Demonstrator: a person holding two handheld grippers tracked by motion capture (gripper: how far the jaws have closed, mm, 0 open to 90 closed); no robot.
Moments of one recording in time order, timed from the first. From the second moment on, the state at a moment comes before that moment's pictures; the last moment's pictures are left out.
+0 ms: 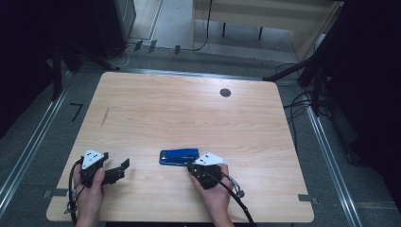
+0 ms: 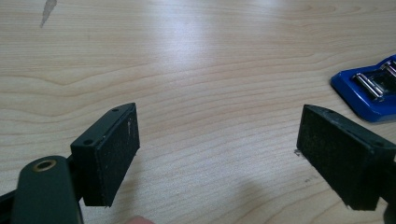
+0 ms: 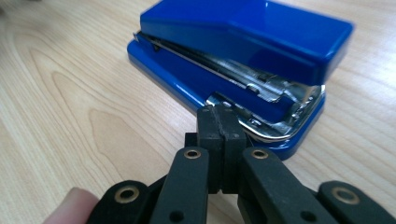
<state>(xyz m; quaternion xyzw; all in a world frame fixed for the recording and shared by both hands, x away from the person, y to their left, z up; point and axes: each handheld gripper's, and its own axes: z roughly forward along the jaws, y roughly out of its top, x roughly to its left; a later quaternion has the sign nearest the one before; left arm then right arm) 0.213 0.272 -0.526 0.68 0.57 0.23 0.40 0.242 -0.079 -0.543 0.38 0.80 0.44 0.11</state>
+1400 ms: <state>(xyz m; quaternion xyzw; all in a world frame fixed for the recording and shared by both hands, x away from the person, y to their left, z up) 0.213 0.271 -0.526 0.68 0.57 0.24 0.40 0.229 -0.185 -0.510 0.42 0.76 0.48 0.15</state>
